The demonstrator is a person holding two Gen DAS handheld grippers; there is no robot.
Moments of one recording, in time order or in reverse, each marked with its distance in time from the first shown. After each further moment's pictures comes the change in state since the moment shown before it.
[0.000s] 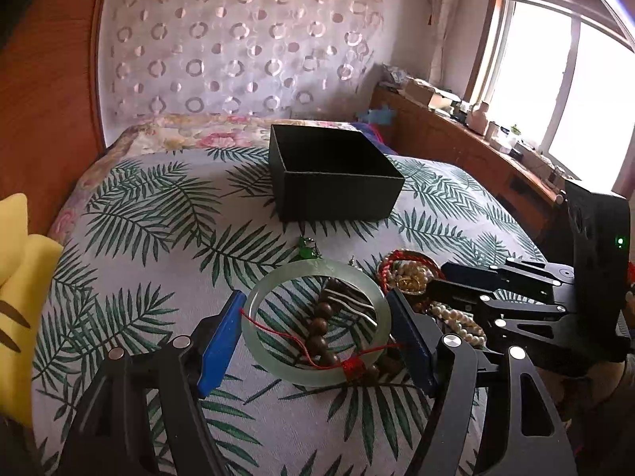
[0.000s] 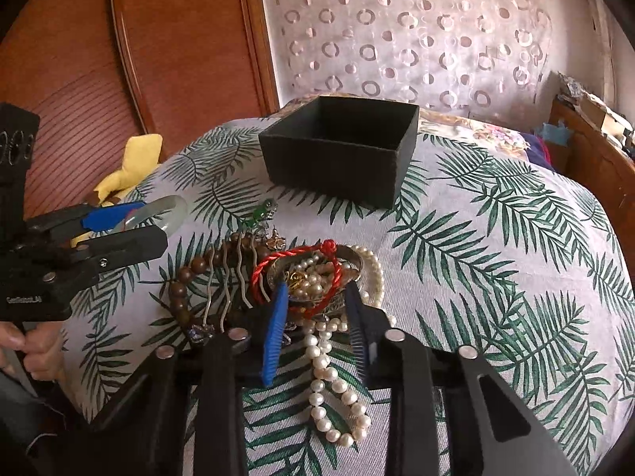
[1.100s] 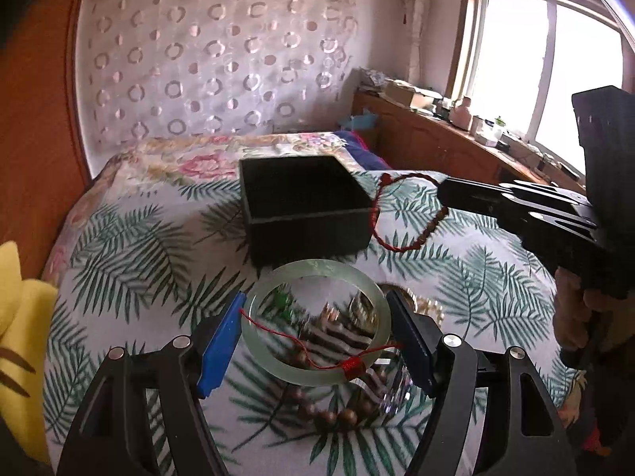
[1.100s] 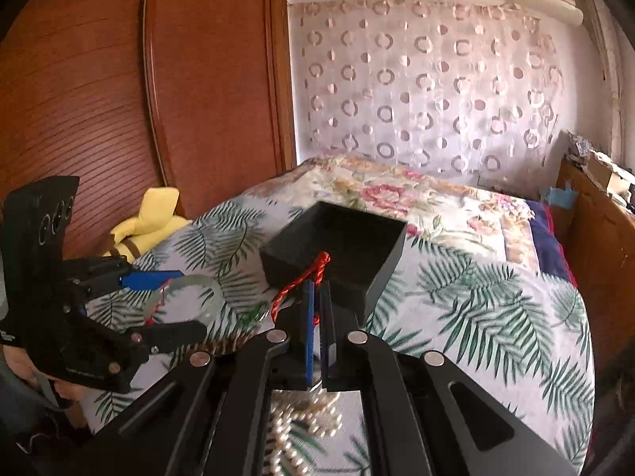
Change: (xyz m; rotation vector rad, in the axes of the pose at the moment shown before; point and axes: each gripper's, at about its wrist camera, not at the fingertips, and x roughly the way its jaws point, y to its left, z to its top) left arm 0.012 -0.022 0.036 0.100 -0.033 -0.022; right arm -0.047 -0.024 0.072 -0.101 -0.214 0.035
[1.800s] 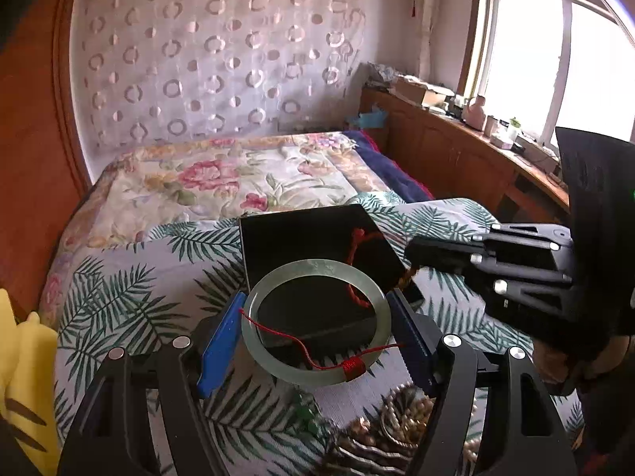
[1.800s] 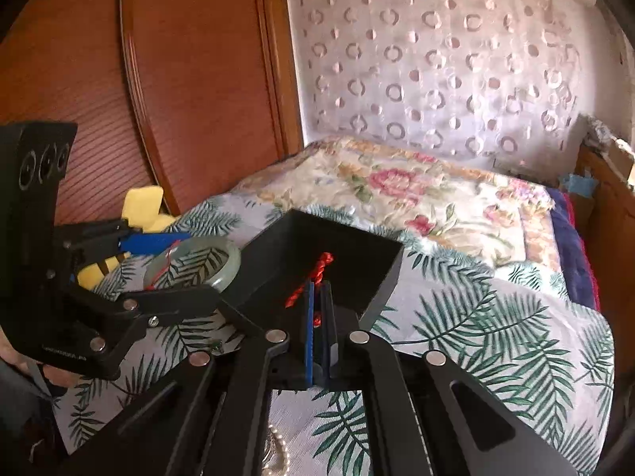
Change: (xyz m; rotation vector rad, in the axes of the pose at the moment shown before) left arm 0.062 0.022 0.073 -0.005 0.041 0.025; right arm 0.087 -0.042 0.030 0.028 0.122 0.072
